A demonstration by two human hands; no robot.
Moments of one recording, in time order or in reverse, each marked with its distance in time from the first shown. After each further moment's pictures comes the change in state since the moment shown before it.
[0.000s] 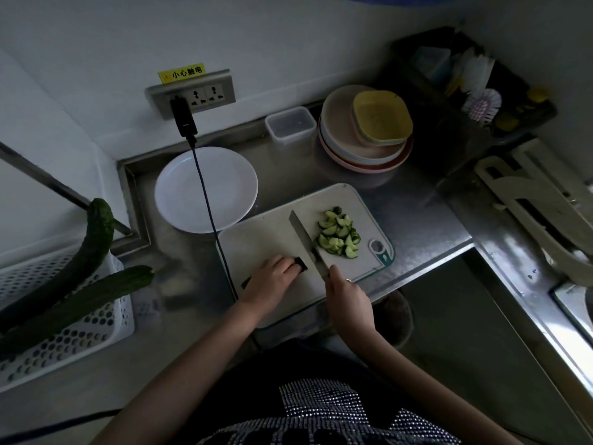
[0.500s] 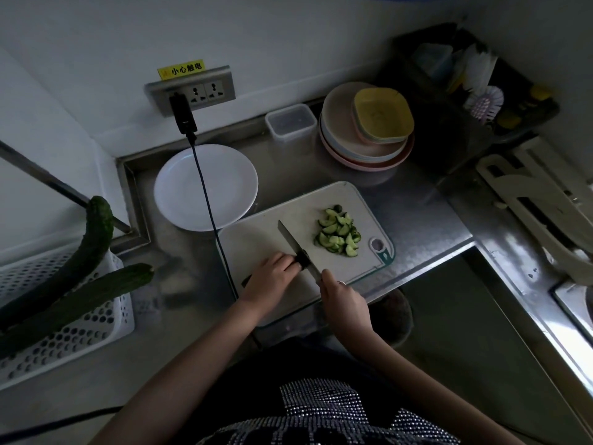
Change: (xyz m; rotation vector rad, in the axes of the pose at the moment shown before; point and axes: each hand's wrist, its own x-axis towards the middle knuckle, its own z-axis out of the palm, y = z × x) left_hand 0.001 0.003 -0.003 0.013 -0.010 -0.027; right_hand -0.003 0.001 0.007 -0.110 -0.068 -0.072
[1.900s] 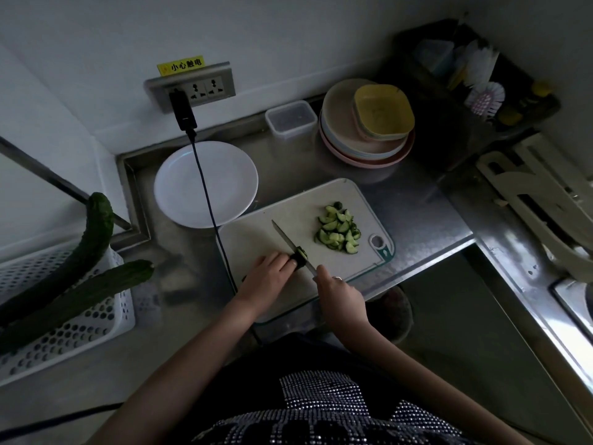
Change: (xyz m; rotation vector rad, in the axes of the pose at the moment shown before) left_hand -0.007 -0.008 0.005 0.112 0.041 0.041; right_hand 0.006 -0.004 0.004 -0.105 -0.070 -0.030
